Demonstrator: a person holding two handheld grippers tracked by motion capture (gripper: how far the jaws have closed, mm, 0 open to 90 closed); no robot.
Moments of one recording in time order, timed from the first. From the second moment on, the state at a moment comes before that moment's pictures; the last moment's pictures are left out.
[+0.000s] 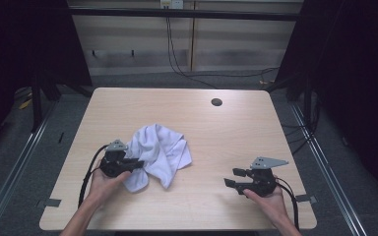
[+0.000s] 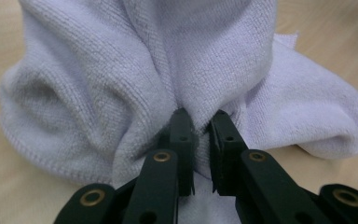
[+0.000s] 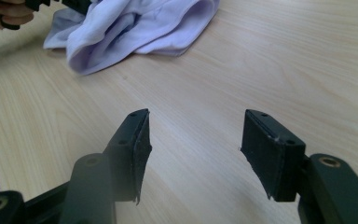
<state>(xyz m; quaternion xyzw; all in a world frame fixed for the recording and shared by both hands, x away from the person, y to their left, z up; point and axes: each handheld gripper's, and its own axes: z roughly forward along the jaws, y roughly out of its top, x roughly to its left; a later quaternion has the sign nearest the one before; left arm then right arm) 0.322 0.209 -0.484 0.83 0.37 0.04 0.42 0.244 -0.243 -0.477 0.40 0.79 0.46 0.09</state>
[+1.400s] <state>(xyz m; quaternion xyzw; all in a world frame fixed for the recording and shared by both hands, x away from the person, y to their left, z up) 0.373 0.168 -0.458 0.80 0.38 0.06 0.47 0.333 -0.111 -0.504 0.31 0.85 0.41 0.06</state>
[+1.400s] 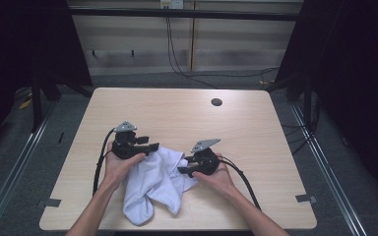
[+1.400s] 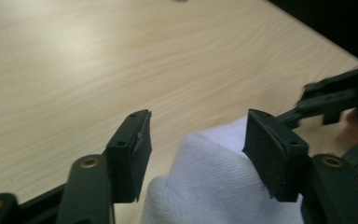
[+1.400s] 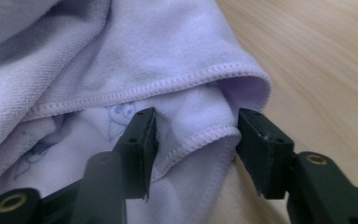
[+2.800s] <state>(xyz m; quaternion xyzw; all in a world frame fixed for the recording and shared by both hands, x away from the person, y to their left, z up) 0.339 0.288 -0.375 0.65 0.39 0.13 0.64 0.328 -0.239 -0.388 0.43 0.76 0.45 0.20</state>
